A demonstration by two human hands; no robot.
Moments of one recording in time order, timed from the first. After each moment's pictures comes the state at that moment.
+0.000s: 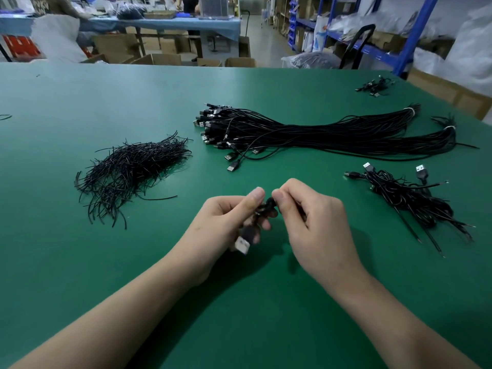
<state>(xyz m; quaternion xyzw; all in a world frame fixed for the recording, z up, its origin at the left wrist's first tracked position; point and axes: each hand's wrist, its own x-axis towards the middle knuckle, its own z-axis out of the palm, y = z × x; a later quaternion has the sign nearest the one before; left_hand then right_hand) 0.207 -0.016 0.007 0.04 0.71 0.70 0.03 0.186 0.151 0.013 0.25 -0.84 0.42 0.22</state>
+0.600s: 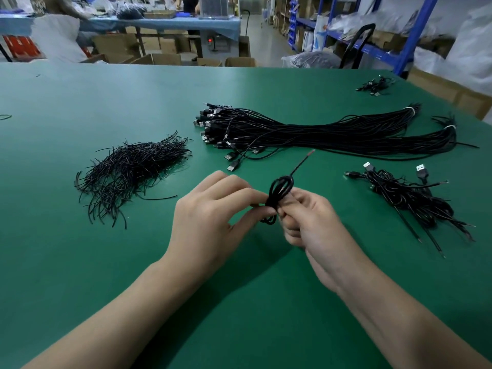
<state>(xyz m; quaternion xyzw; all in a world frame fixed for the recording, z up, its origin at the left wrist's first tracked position) 0.207 -0.023 0.010 0.21 0.85 0.23 -0.42 0.184 0.148 0.015 0.11 -0.66 0.73 -0.12</state>
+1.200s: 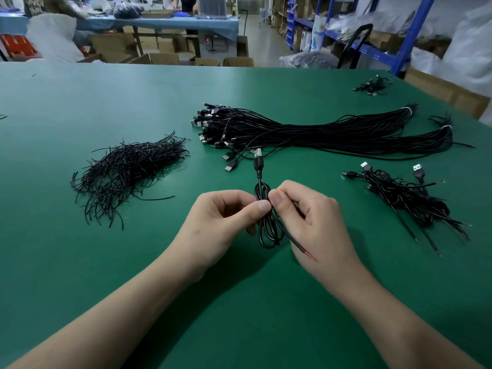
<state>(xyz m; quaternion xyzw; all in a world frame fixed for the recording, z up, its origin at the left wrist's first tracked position) 0.212 -0.012 0.018 0.06 0.73 0.68 -0.05 0.187 0.153 0.020 0.26 -0.82 0.49 0.15</state>
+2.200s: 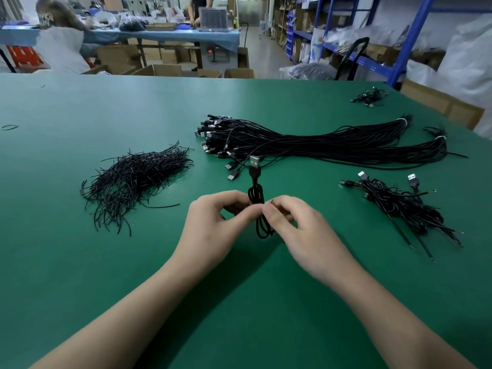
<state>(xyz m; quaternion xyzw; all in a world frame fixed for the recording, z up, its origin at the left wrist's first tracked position) 0.204 -0.020 0.012 0.06 0.83 0.52 -0.19 0.181 0.154 0.014 0.19 -0.87 0.46 0.00</state>
